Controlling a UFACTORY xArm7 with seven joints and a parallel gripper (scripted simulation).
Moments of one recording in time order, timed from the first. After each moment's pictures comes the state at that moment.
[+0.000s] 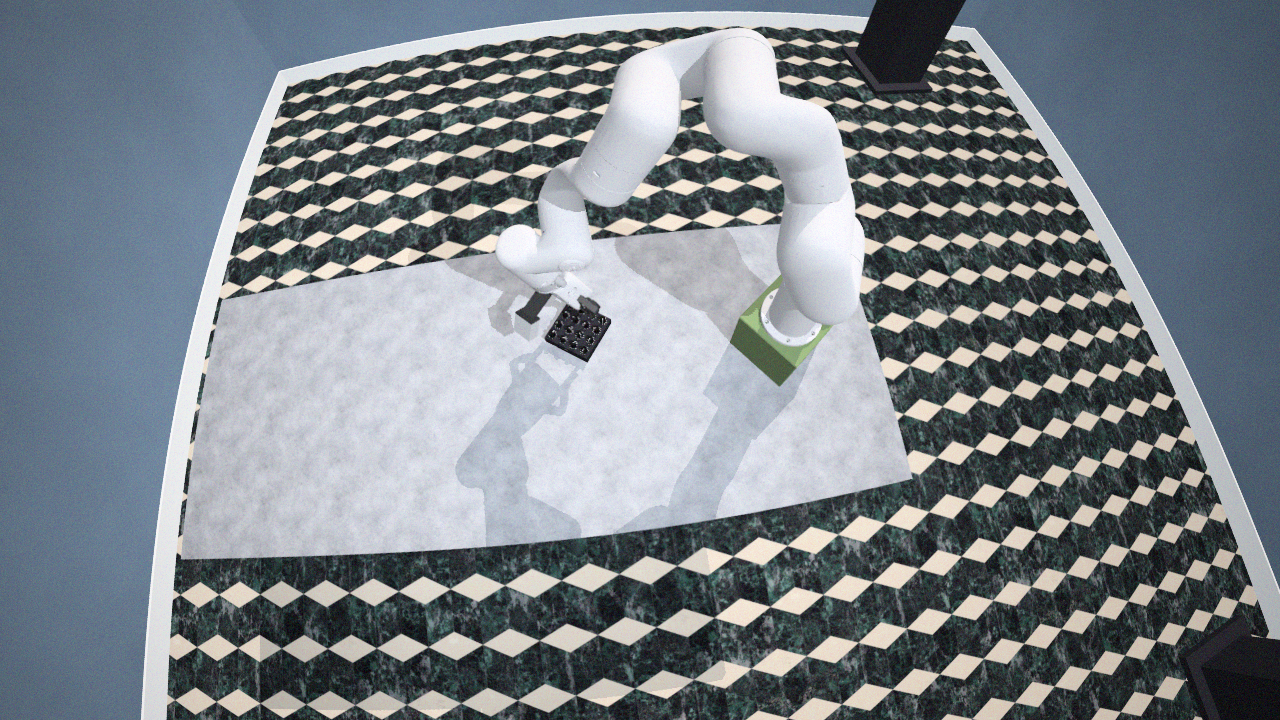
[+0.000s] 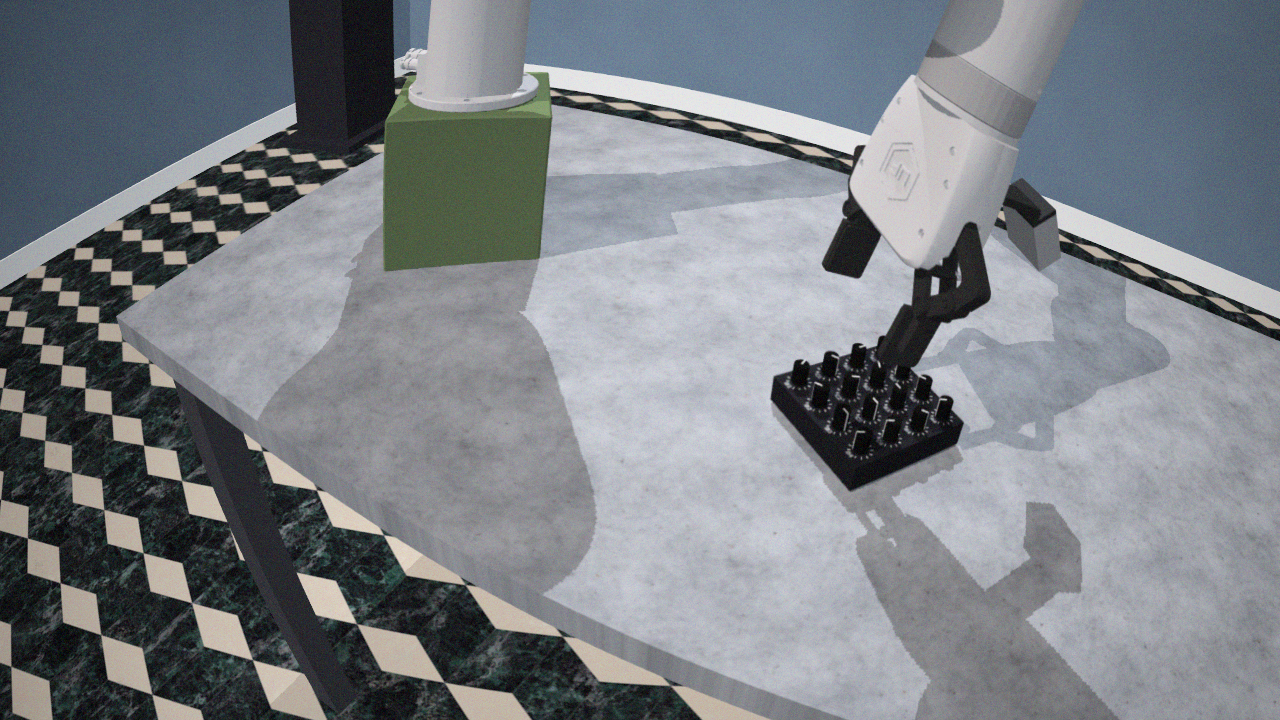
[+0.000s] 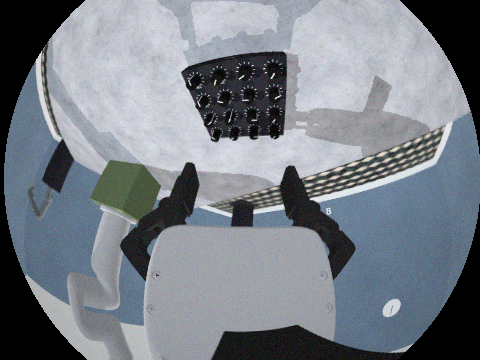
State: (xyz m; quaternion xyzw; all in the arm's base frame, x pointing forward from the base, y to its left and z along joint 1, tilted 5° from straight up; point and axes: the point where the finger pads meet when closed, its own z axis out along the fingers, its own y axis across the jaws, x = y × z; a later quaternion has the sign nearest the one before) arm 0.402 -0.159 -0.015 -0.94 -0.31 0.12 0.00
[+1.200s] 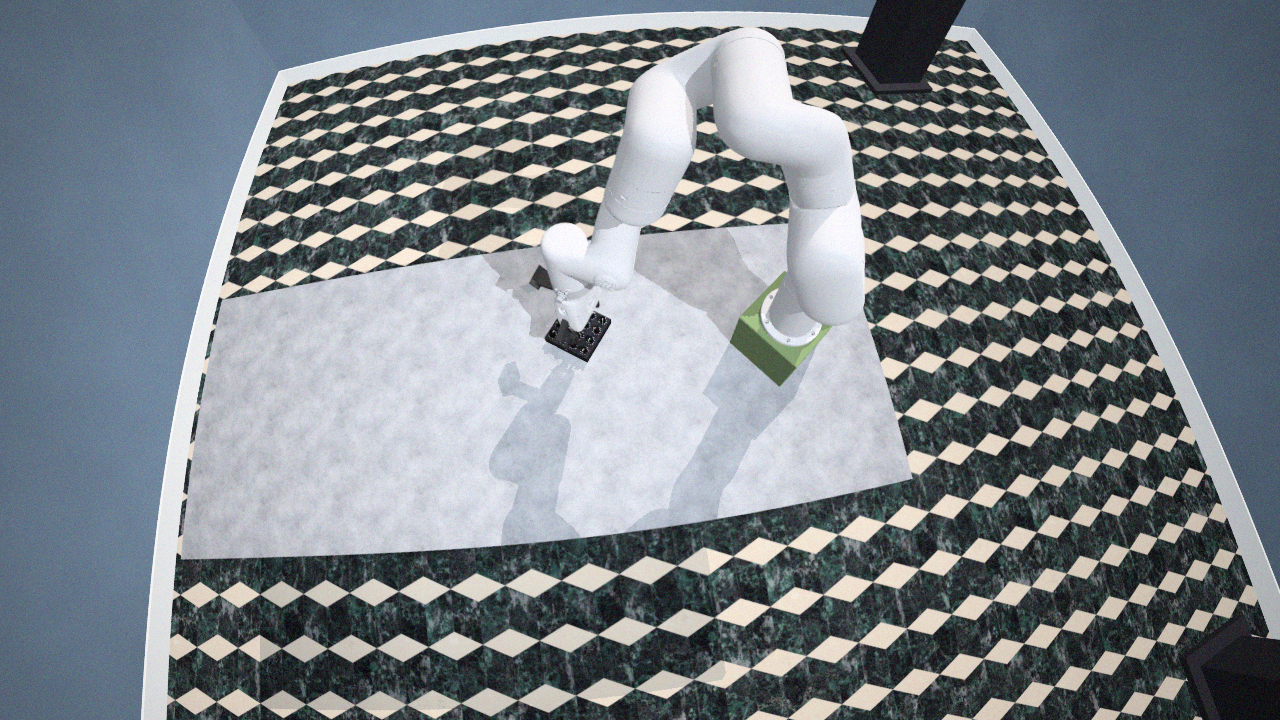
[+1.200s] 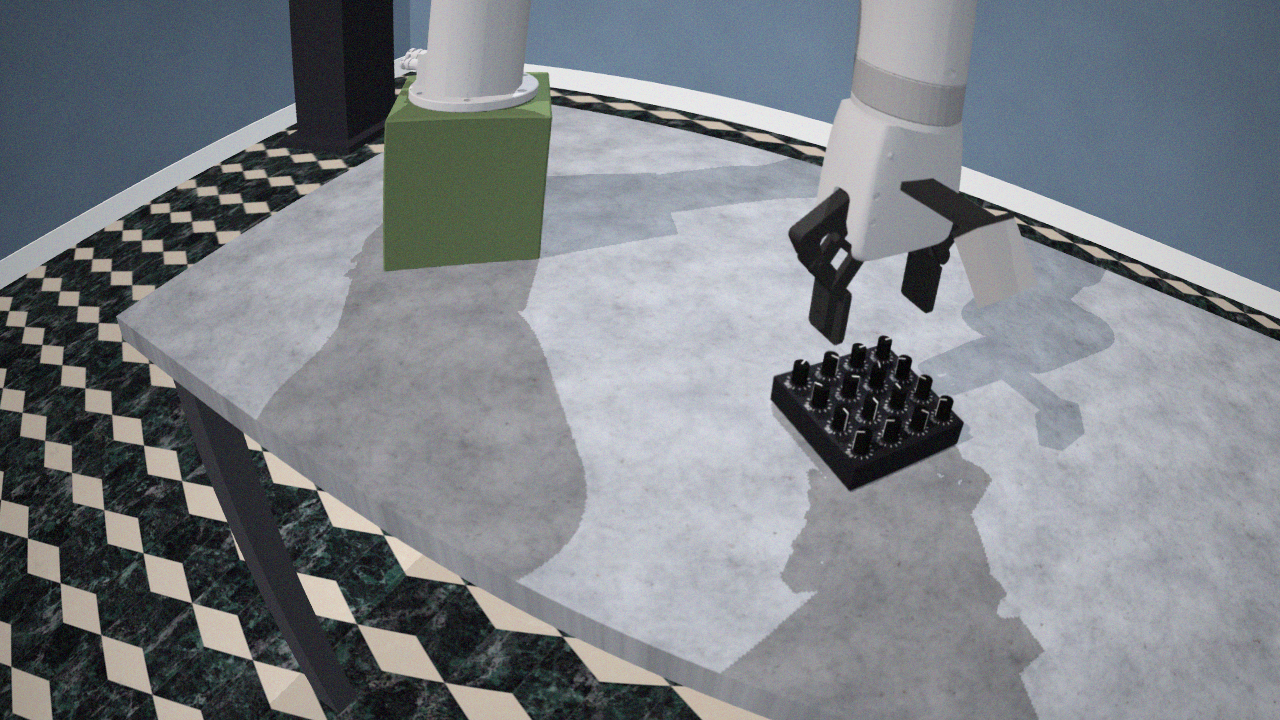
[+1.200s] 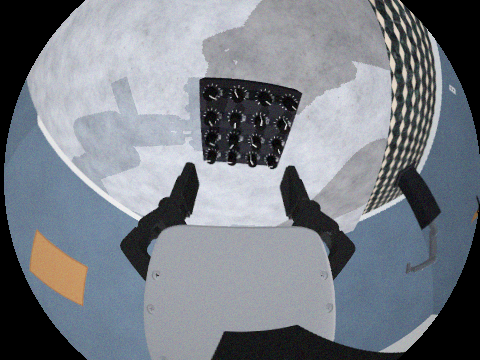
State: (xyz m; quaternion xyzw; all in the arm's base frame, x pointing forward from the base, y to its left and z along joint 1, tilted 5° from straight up) arm 0.403 -0.119 -0.038 -0.94 0.33 -0.01 0.03
